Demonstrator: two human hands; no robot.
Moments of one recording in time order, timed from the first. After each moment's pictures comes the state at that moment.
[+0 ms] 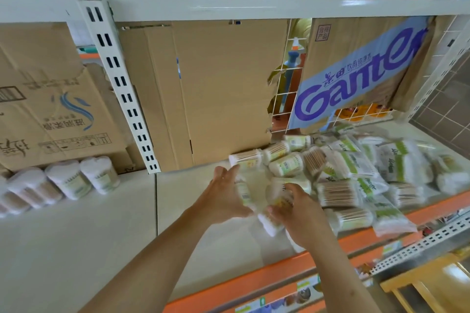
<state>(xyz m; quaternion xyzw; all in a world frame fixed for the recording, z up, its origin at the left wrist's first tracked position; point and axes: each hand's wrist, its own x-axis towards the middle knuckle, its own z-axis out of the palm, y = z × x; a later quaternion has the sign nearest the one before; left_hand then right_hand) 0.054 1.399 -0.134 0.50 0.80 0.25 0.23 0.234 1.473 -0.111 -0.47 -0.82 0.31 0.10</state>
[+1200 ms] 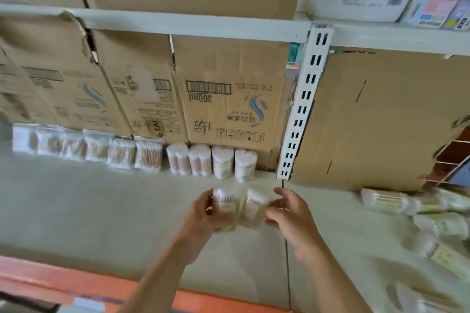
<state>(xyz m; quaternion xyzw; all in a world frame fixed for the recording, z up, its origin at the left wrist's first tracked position) -0.051 1.136 -0.136 0.09 0.67 0.68 0.28 0.034 1.315 -0.122 -0.28 -0.72 0.63 0.06</state>
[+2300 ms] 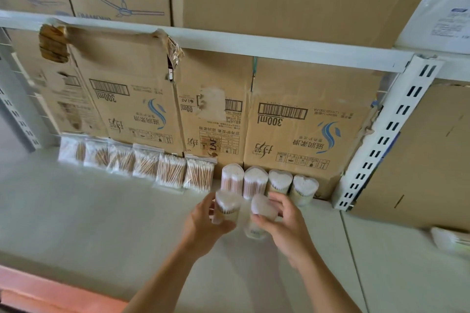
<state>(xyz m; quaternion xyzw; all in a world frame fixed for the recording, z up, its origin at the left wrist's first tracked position) -0.157 1.040 -0.158 0.16 0.80 0.57 0.09 -0.070 1.210 -0.131 -0.20 -0.78 0.58 0.10</state>
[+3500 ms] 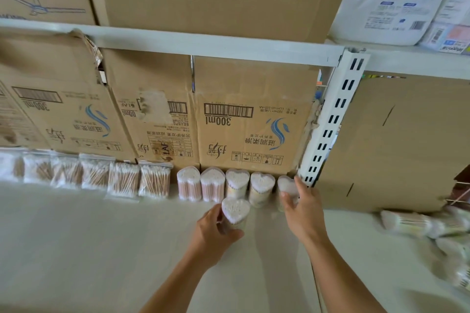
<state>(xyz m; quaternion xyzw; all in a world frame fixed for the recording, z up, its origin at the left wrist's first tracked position) -0.130 1.133 -0.190 0.20 0.83 0.51 0.10 -0.050 1.329 -0.138 -0.31 -0.86 0.35 0.22</state>
